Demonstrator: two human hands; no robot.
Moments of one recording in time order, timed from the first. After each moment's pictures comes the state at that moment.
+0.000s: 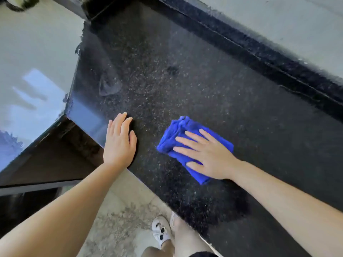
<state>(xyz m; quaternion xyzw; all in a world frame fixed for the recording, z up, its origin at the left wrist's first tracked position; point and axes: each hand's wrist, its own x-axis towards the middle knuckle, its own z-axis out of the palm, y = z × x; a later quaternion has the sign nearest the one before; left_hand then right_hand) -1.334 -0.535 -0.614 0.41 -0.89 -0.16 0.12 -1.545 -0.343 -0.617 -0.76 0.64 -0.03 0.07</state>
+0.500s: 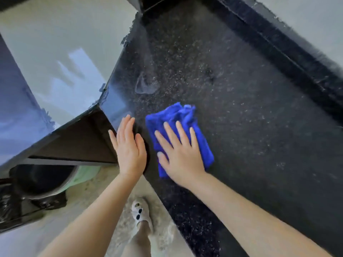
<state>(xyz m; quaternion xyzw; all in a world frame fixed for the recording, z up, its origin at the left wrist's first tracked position) -1.323 -0.537 -0.621 0.57 -0.75 -0.18 0.28 -1.452 -0.461 -0.617 -0.67 0.73 -0.10 0.07</state>
